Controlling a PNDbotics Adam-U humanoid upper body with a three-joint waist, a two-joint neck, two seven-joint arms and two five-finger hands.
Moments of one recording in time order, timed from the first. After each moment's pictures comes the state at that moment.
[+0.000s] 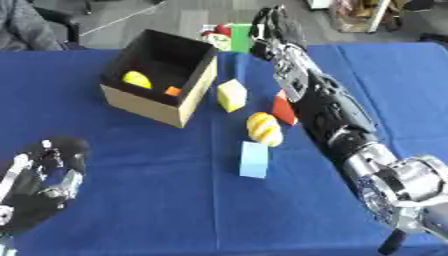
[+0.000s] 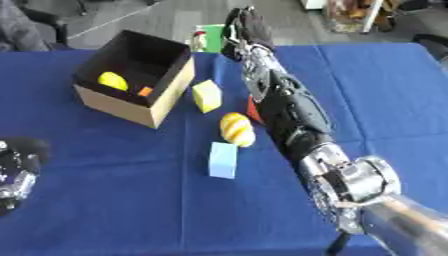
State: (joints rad) left arm -0.12 0.17 -0.10 -1.83 -0.11 0.00 -0.34; right arm -1.06 -0.18 -0.08 -0.69 0.98 0.05 -0.30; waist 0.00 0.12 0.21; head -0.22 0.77
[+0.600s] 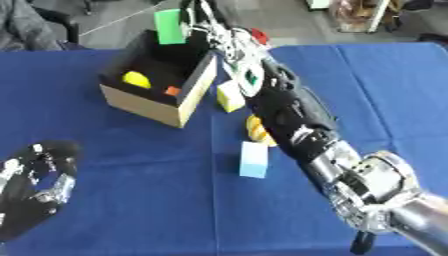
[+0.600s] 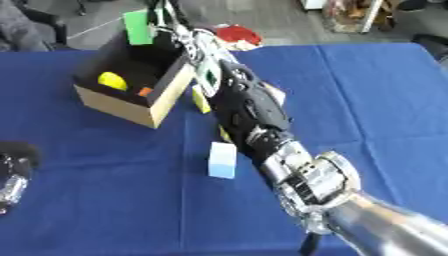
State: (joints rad) left arm -0.12 0.17 -0.10 -1.83 -0.10 0.01 -0.35; right arm -1.07 -0.02 0.03 -0.78 1.00 -0.05 -0.15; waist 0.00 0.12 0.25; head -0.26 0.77
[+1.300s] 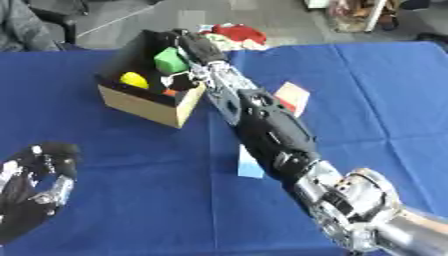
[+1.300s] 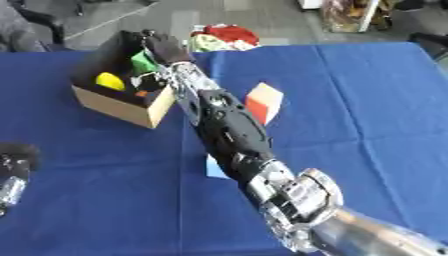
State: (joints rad) left arm -0.12 0.17 -0.11 -1.83 -0.10 0.01 -0.35; right arm -1.06 -0.02 0.03 -0.81 1.11 -0.09 -0.05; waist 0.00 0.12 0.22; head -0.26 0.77
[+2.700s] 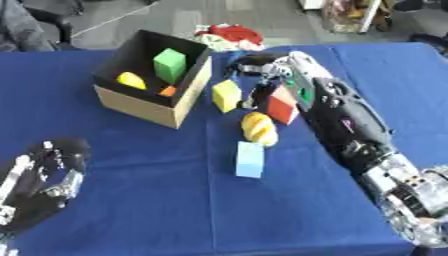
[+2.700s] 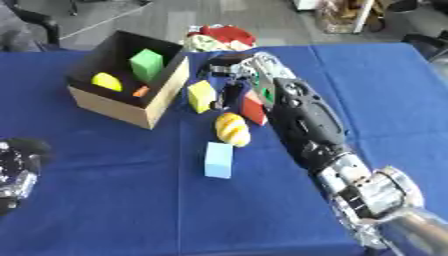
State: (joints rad) left arm -0.11 0.17 -0.09 -1.83 -0.11 0.01 -0.33; right arm -0.96 -0.22 0.08 -0.78 1.11 -0.28 0.54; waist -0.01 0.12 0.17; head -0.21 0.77
